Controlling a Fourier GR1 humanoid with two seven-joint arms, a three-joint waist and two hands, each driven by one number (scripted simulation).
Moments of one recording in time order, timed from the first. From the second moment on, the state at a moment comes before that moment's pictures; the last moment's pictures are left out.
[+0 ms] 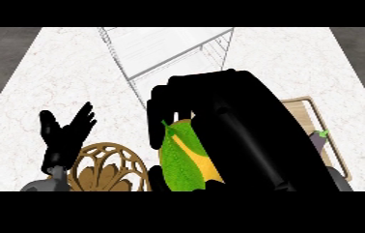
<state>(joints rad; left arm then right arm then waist) -0.03 0.16 0.08 -1.37 0.11 -0.01 0.29 -0.82 0.00 0.37 -2.06 0.45 0.38 0.92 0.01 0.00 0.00</state>
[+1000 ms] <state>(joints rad) -0.04 0.17 0.09 -1.39 0.11 -0.03 0.32 -1.34 -0.10 0.00 -1.32 0.41 0.37 0.65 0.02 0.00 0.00</state>
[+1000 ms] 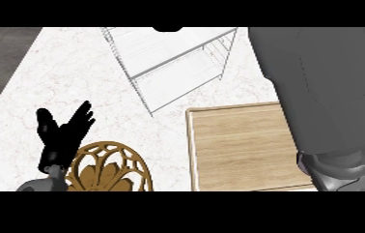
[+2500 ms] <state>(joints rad) -0.07 0.16 0.10 -1.35 0.10 -0.03 0.31 -1.54 -0.07 -0.03 -0.59 0.60 0.11 0.11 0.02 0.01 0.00</state>
